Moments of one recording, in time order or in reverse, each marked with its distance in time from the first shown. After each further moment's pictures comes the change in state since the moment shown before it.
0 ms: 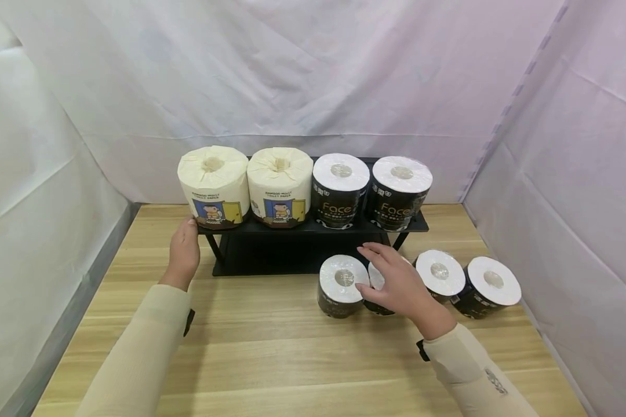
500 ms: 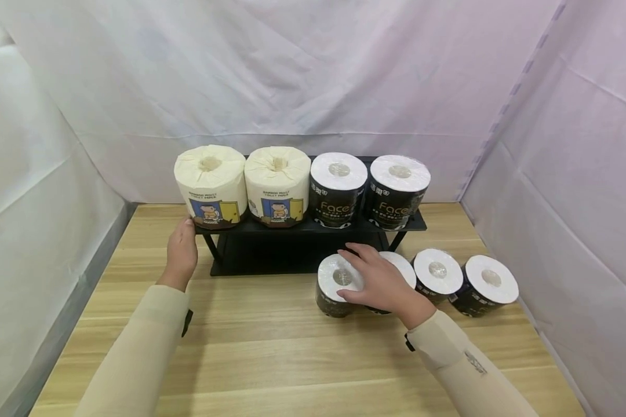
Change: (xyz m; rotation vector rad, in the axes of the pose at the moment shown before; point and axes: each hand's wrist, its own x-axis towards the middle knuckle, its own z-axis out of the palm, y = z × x) left_hand 0.000 -0.002 0.000 0.004 -0.003 0.007; right_hand 0.017 -0.005 0.020 -0.045 -0.160 -0.022
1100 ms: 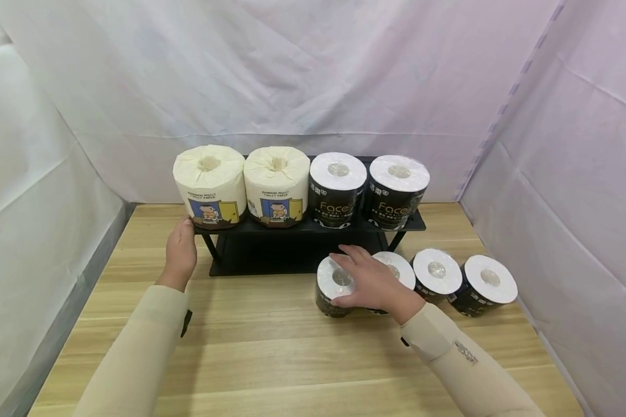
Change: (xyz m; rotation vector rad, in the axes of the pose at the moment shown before) left_hand 0.001 0.000 0.000 0.009 0.007 -0.028; right_hand 0.012 -0.006 0.004 -0.020 -0.180 0.023
